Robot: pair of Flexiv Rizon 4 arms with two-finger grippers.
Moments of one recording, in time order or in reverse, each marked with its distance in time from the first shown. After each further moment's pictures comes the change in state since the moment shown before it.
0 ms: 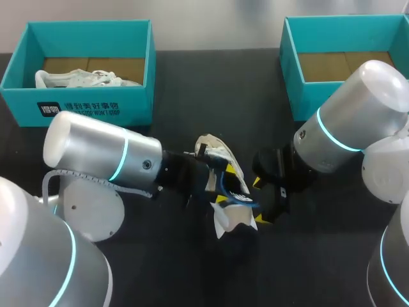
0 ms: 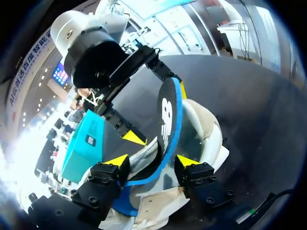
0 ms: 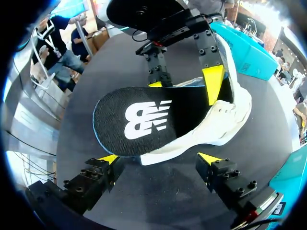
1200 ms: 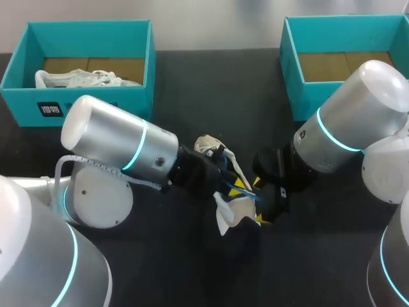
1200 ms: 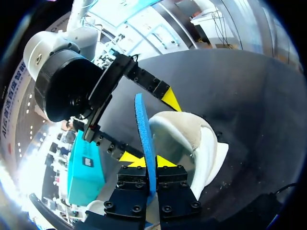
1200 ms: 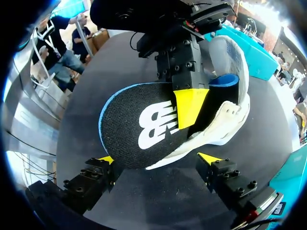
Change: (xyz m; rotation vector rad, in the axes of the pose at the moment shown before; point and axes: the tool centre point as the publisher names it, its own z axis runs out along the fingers) left arm -0.004 -0.017 0.018 0.031 0.089 0.202; right arm 0.000 0.000 0.000 0.000 0.000 0.000
